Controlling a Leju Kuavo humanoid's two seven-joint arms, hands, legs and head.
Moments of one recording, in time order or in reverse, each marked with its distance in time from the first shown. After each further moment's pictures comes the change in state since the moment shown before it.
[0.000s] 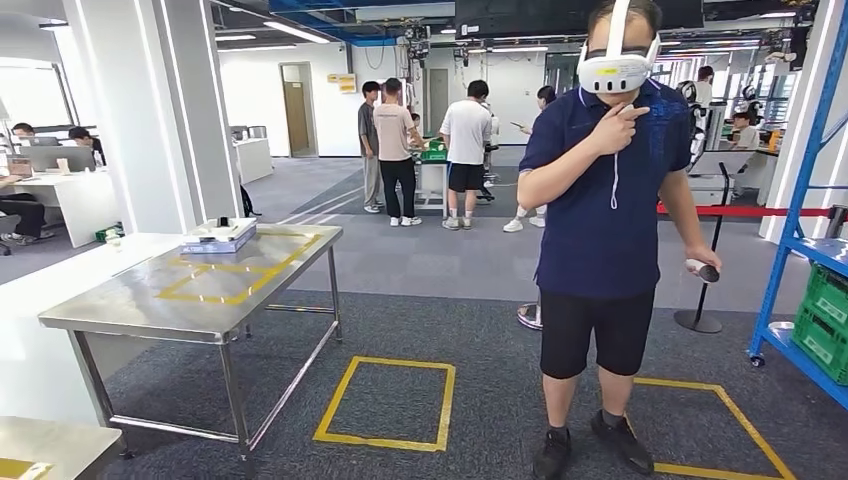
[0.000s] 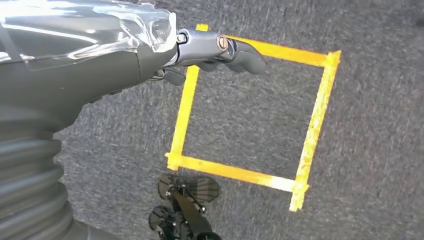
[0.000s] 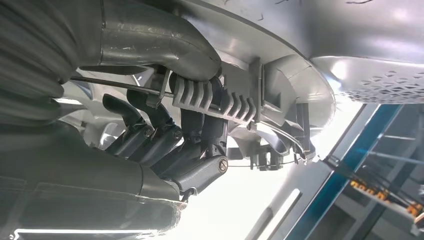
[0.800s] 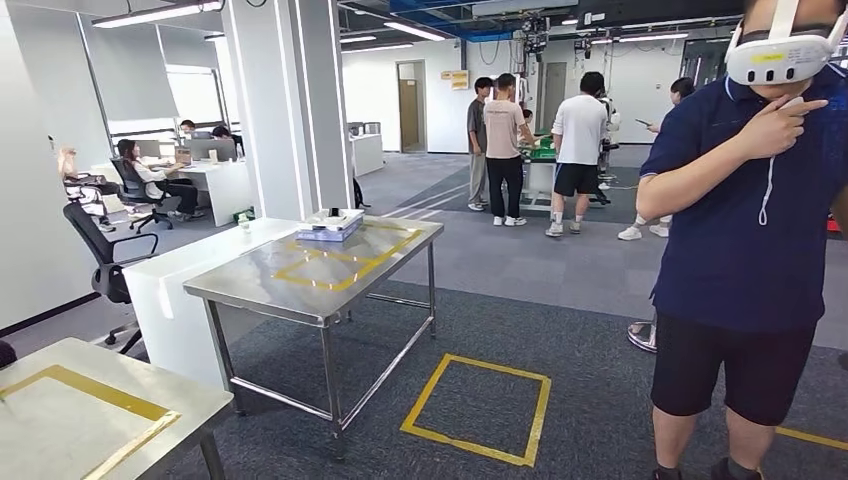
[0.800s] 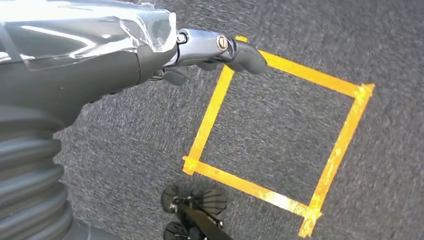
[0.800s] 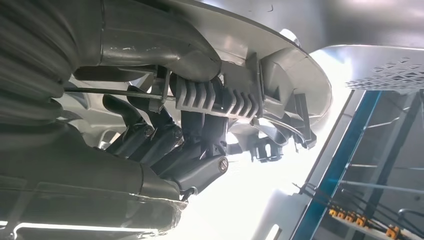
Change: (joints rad) left arm -0.012 -0.001 0.004 -0.018 -0.133 -0.040 -0.073; right arm 0.033 -0.010 -0.028 0.002 -0.006 -0.025 0.010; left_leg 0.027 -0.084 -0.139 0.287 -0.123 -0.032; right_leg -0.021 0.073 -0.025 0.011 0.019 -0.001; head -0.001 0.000
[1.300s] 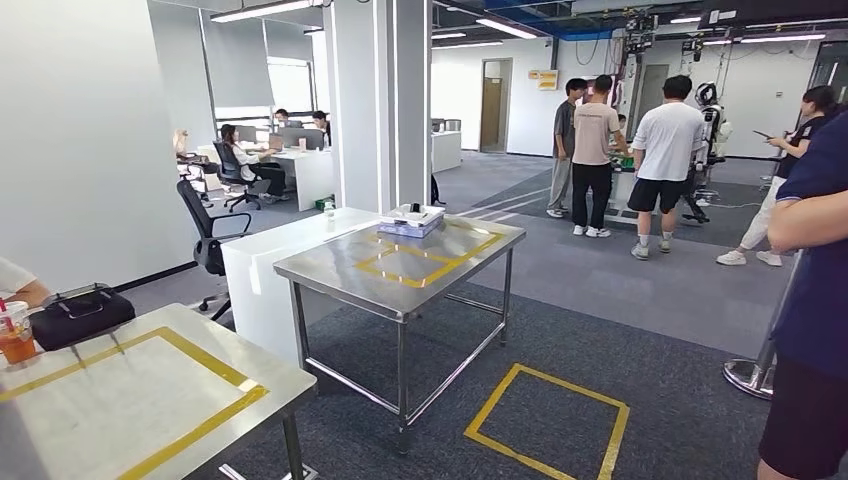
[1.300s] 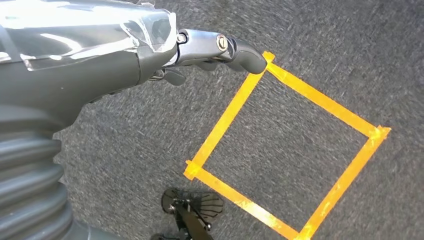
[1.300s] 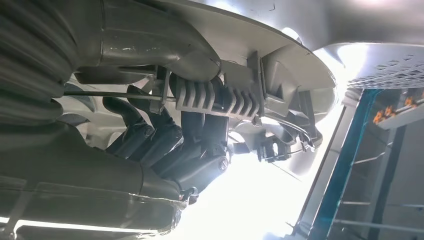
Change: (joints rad) left arm -0.051 -0.001 0.060 0.014 -0.055 -0.011 -0.034; right arm 0.000 -0.004 0.000 0.001 -0.004 -0.001 0.005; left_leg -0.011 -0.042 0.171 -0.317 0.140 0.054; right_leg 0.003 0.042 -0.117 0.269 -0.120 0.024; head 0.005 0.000
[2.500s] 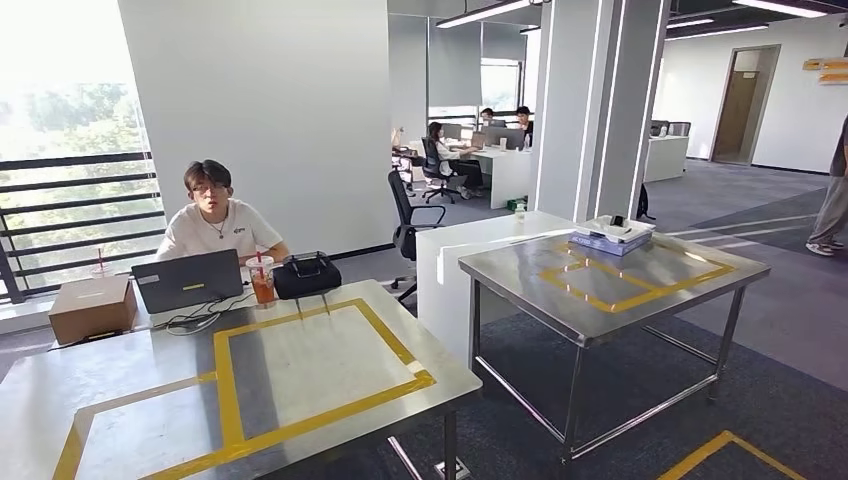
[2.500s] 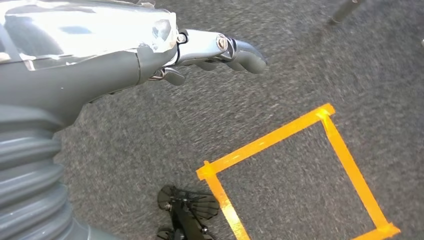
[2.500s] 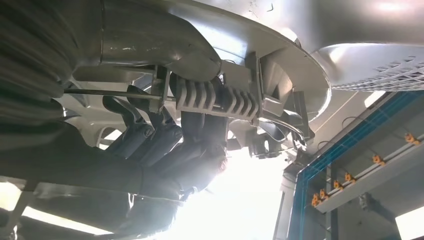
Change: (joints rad) left arm -0.025 0.000 0.051 0.021 -0.022 -0.001 -0.017; right arm -0.012 0.004 0.016 0.003 -0.006 -0.002 0.005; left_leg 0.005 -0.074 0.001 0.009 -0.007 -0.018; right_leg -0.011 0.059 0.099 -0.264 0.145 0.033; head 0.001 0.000
